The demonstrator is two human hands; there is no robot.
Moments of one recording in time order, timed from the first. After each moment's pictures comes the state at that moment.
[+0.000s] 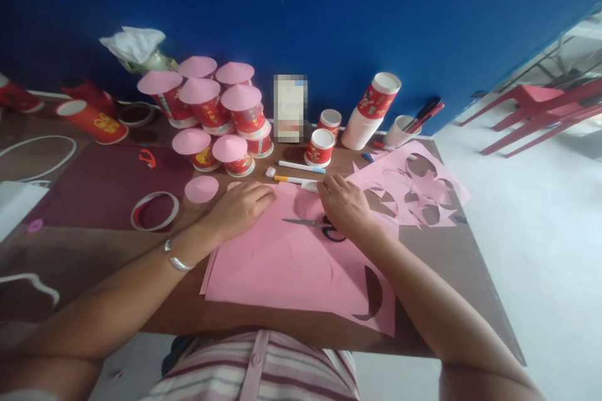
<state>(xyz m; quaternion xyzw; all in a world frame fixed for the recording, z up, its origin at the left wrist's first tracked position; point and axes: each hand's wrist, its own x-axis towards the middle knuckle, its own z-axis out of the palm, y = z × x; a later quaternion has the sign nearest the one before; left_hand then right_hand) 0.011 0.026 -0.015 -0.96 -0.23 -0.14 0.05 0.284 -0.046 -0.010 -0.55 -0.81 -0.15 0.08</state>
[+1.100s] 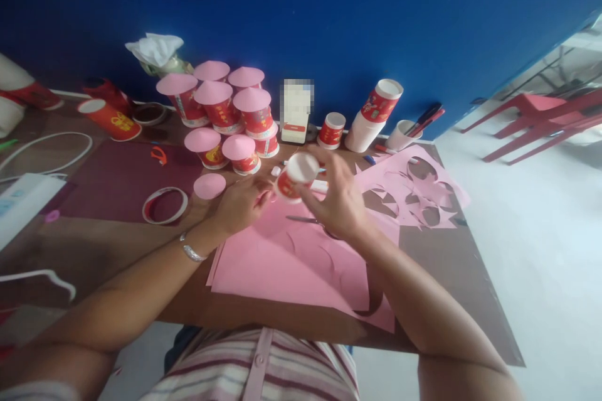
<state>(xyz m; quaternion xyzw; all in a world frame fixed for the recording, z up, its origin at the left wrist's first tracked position) 0.010 0.024 -0.024 -0.89 -0.36 -0.26 -0.13 0.243 -0.045 0.038 -0.57 -0.73 0.01 0.37</state>
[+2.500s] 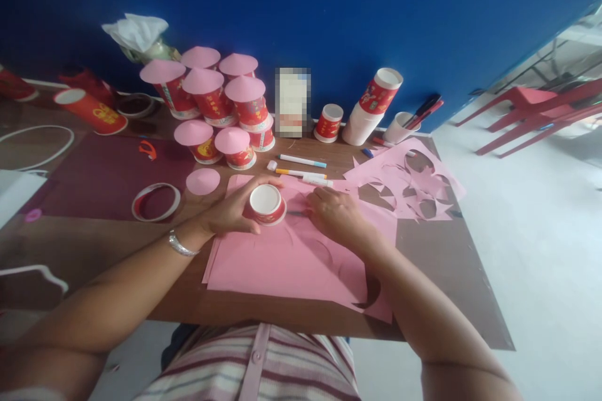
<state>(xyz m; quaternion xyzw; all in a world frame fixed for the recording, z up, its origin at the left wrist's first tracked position) -0.002 0.028 -0.021 -0.77 -0.18 -0.25 -0.56 0.253 -0.069 0.014 -0.59 -0.81 0.03 0.00</state>
